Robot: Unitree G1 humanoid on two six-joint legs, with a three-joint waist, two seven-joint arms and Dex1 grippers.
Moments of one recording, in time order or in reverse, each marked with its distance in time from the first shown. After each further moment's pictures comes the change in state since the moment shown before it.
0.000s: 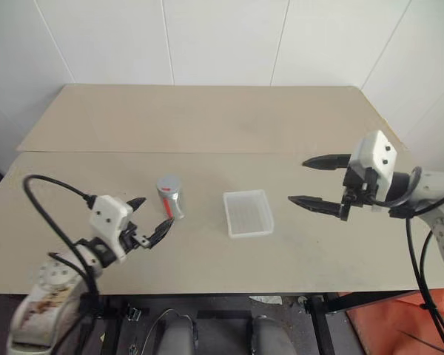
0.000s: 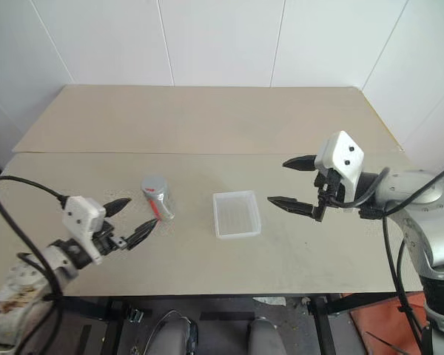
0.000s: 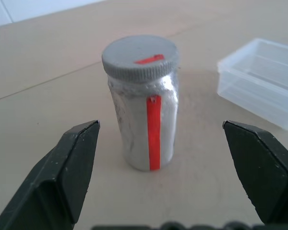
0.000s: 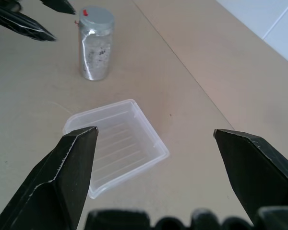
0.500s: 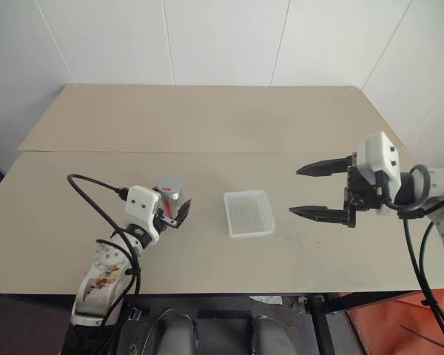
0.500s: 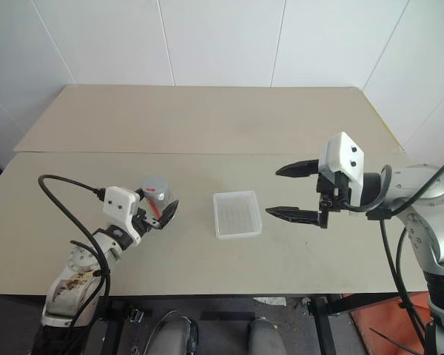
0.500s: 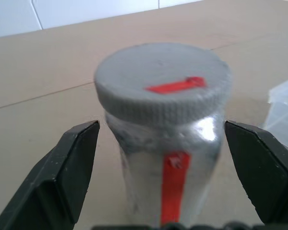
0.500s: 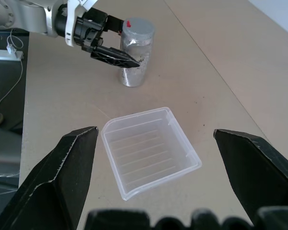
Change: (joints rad) left arm -0.176 -0.157 -0.142 0.245 0.165 -0.128 0.100; right arm -0.017 -0.015 -0.001 0.023 0.056 0.000 0.123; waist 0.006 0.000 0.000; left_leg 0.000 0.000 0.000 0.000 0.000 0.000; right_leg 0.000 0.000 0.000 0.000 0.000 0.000
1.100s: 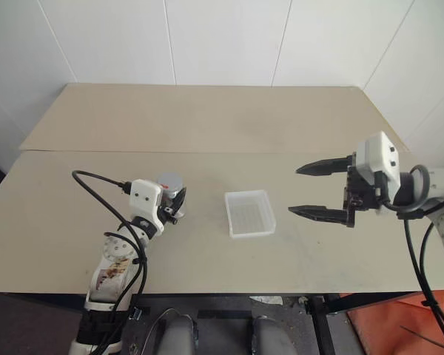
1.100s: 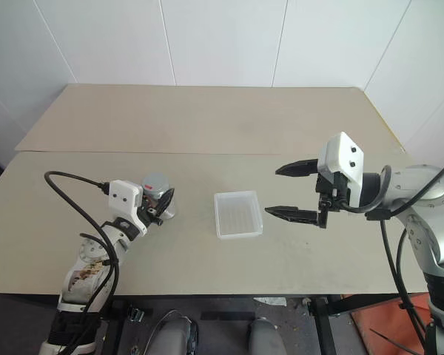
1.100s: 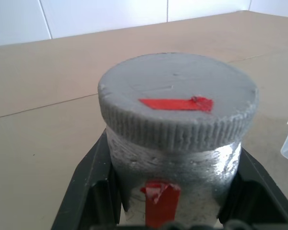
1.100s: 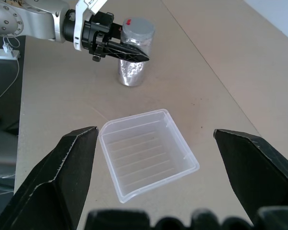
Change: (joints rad) left arm -0.054 -0.048 0.005 0.098 0.012 -0.095 -0.018; right arm 0.012 0.000 -0.003 -0.030 0.000 0.000 -0.031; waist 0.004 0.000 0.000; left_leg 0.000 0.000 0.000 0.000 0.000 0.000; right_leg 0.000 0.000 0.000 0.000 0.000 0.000
